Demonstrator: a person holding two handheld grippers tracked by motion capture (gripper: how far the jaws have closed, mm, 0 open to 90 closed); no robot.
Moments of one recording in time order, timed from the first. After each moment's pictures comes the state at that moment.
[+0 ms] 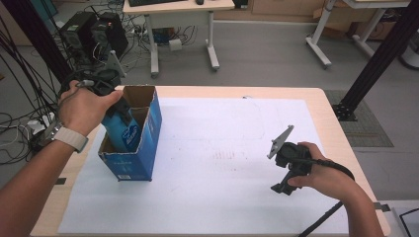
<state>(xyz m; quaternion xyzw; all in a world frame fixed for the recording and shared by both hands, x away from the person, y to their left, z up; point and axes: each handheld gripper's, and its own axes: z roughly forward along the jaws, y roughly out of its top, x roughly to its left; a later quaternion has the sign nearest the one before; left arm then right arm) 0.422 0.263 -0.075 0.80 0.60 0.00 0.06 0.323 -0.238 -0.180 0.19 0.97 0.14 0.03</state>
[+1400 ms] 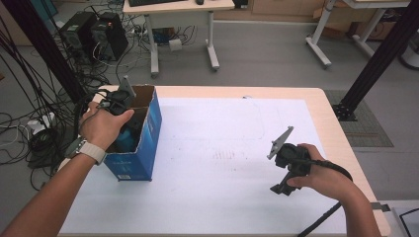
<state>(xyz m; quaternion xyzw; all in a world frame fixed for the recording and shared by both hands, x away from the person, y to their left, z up) 0.435 0.261 -0.136 0.79 0.61 0.00 0.05 0.327 -0.242 -0.188 0.20 0.97 0.14 0.02</state>
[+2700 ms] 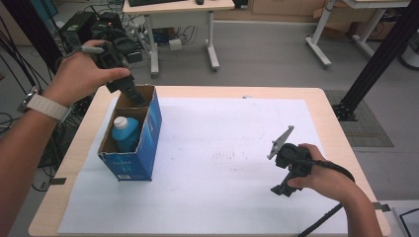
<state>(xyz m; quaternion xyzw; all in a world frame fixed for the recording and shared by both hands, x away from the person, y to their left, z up) 0.429 0.210 0.004 0.97 0.23 0.05 0.09 0.322 -0.238 -0.179 0.21 0.97 0.13 0.02</state>
